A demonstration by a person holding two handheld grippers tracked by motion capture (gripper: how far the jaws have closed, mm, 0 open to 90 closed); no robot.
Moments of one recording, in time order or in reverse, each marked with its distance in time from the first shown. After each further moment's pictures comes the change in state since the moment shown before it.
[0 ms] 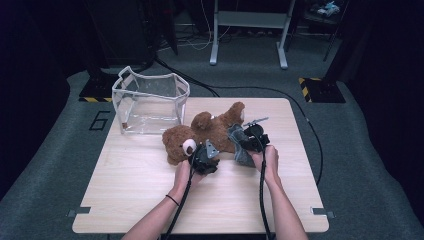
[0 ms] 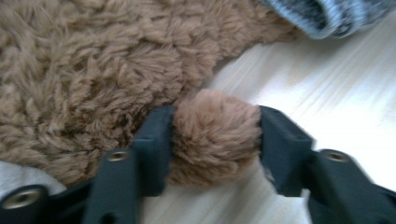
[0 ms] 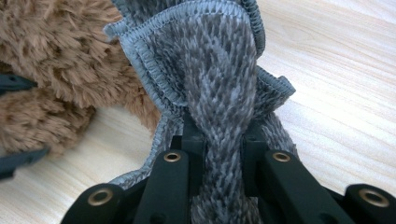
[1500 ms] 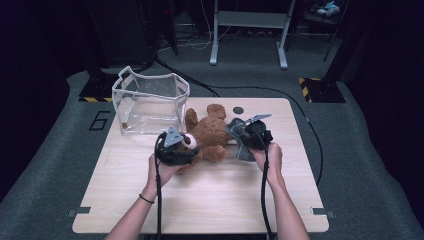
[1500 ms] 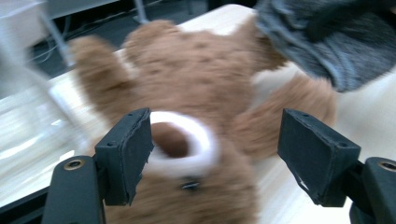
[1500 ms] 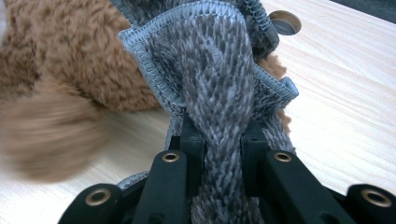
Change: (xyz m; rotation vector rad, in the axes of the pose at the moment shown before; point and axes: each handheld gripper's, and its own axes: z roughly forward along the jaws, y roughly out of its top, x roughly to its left) left arm 0.076 -0.012 -0.101 -0.230 -0.008 -0.226; right arm 0.017 0.011 -0.047 -0.096 -0.048 -0.067
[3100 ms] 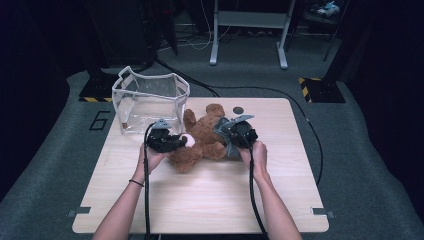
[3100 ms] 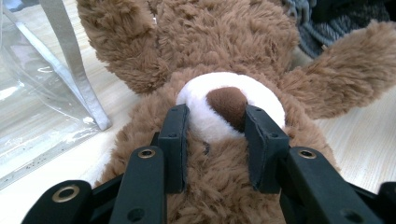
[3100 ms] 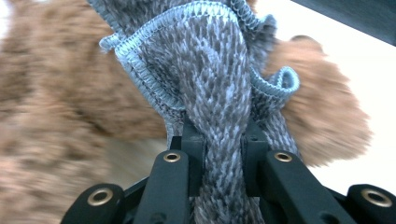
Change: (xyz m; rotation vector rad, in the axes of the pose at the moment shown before) left arm 0.066 -0.017 0.037 0.142 -0.219 -0.095; right arm 0.021 0.009 0.043 -0.044 -0.021 -0.053
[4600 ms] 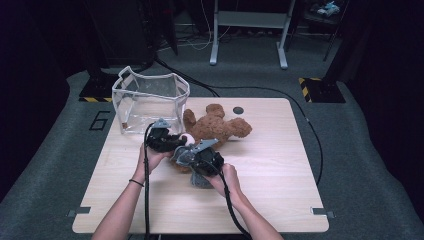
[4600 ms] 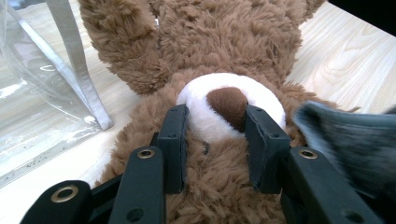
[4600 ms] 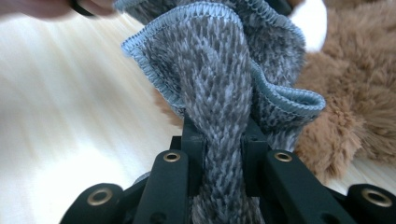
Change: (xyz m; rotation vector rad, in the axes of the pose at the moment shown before) left arm 0.002 0.000 0.000 -0.001 0.007 -0.005; right arm 0.131 -0.013 -0.021 0.003 0.320 -0.220
